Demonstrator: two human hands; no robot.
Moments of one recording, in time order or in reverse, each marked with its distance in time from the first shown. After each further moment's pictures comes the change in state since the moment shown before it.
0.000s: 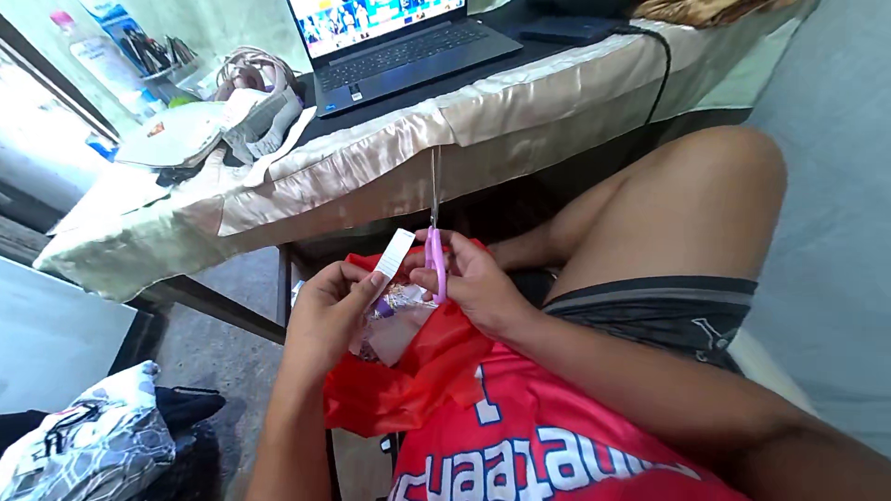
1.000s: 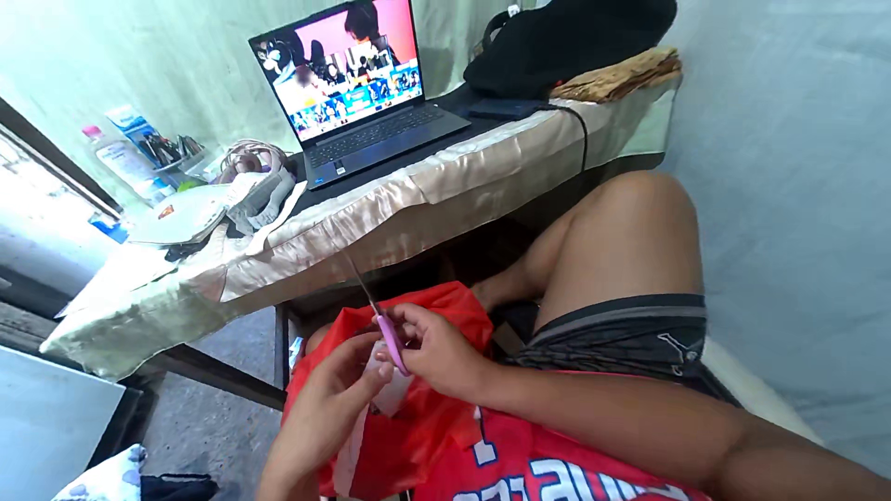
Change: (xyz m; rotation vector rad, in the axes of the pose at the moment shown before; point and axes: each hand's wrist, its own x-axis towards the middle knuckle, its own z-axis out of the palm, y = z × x) left_hand -0.026 0.003 -0.007 -0.059 -0.271 -0.030; right_hand -0.009 0.003 0.030 -0.224 -0.122 -0.058
